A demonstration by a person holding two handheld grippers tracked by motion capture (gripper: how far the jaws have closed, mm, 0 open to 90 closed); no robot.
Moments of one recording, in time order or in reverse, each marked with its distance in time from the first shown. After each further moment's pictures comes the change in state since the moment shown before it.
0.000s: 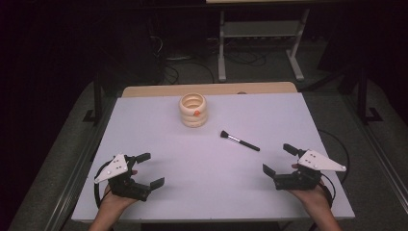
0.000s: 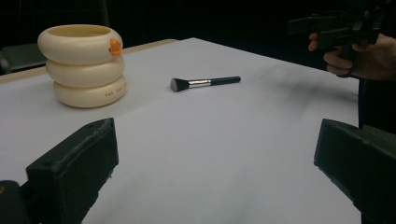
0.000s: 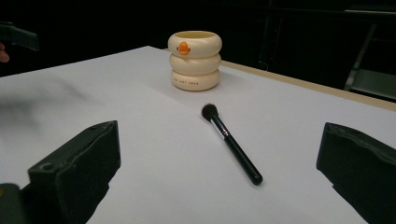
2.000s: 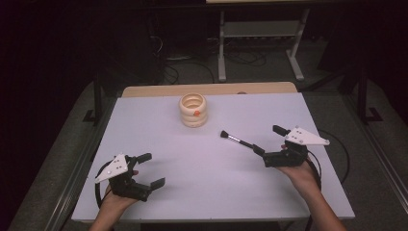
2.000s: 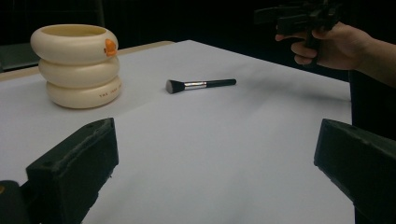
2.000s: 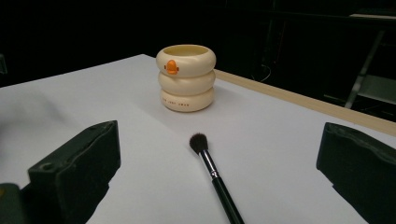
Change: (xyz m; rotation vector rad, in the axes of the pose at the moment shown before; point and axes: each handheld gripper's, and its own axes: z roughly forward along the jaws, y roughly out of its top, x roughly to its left) left arm 0.000 -0.001 0.001 -0.004 -0.019 -0.009; right arm -0.021 0.030 0.050 0.003 0.016 -0.007
